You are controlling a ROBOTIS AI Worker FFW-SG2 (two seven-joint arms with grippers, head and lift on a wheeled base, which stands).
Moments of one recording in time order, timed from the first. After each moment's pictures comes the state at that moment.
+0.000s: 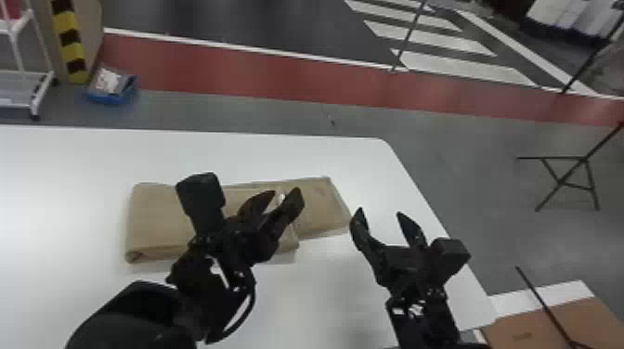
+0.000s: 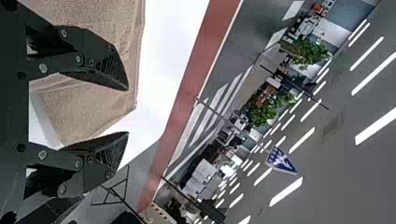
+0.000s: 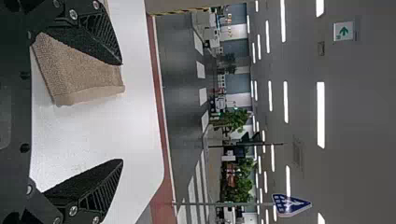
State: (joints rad) left arm -0.12 0.01 -0.63 -1.54 0.71 0.18 0.12; right arm 0.33 -0.16 -0.13 -1.71 -0.26 -0.14 0.01
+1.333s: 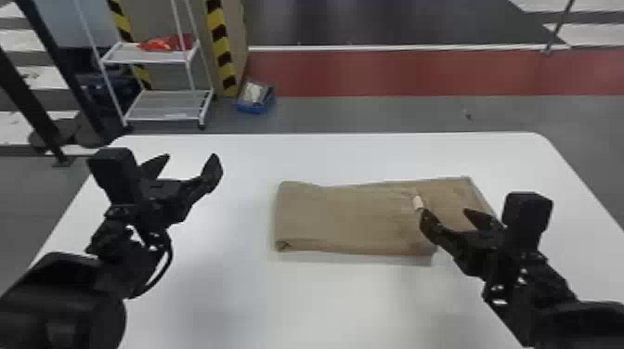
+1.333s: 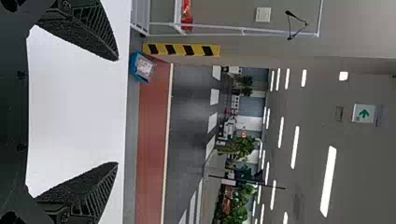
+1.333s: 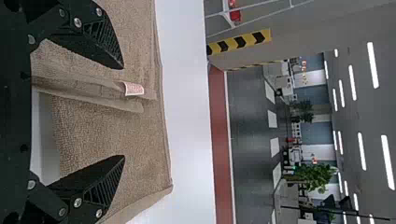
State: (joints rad) left arm 0.06 0.40 -0.11 -1.77 0.48 0.18 0.13; right arm 0.16 -0.15 0.02 -1.82 -0.23 0.46 0.05
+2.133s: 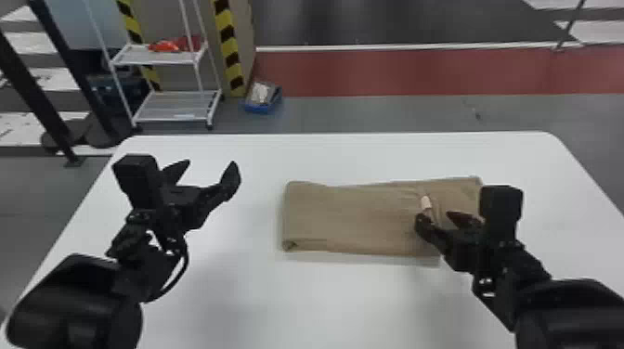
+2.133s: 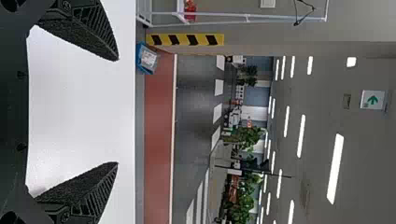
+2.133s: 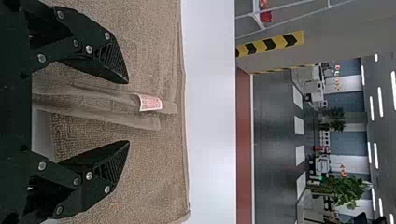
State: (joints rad) left arm 0.06 0.40 -0.14 -1.76 0.47 0.18 0.10; right arm 0.05 -0.14 0.08 -1.72 -0.18 0.56 0.04
